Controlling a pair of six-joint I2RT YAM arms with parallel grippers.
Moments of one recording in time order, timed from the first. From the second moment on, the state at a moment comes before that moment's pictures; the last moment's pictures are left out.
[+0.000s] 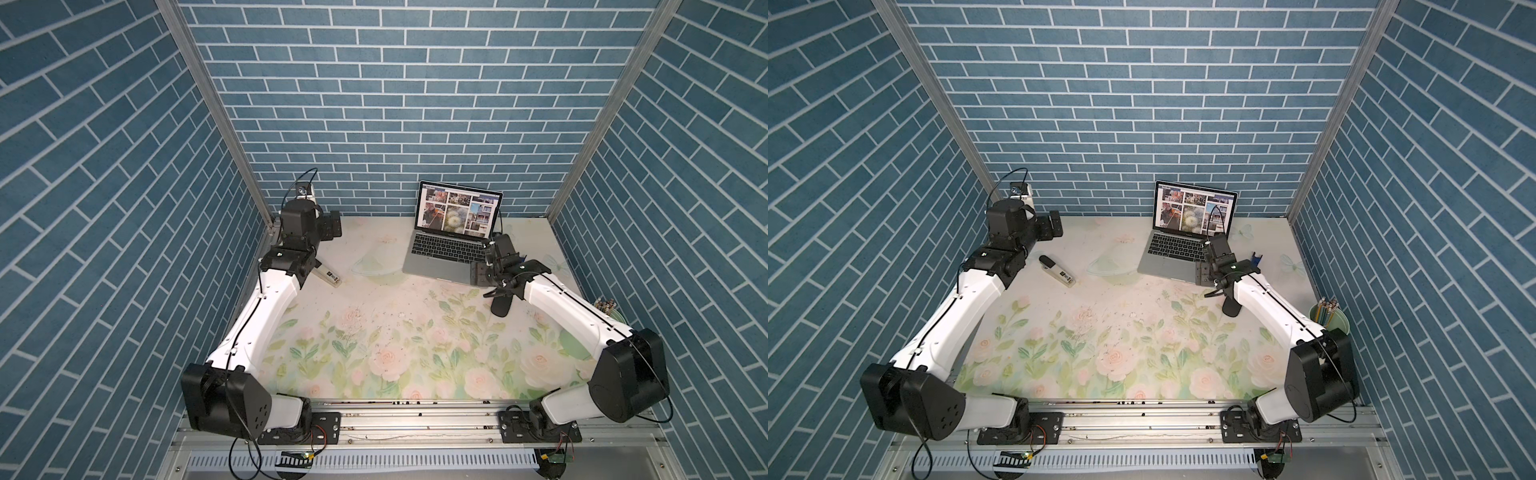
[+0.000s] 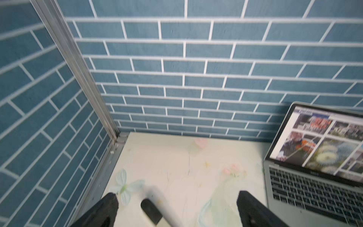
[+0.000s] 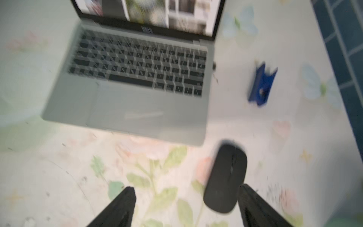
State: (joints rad) left arm -0.18 1.37 1.33 -0.36 -0.24 -0.12; right arm 0.45 1.45 1.11 -0.68 0.29 0.38
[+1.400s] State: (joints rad) left arm -0.18 1.57 1.31 -0.71 -0.23 -0.21; right arm 0.25 1.69 0.98 -0.61 0.18 0.58
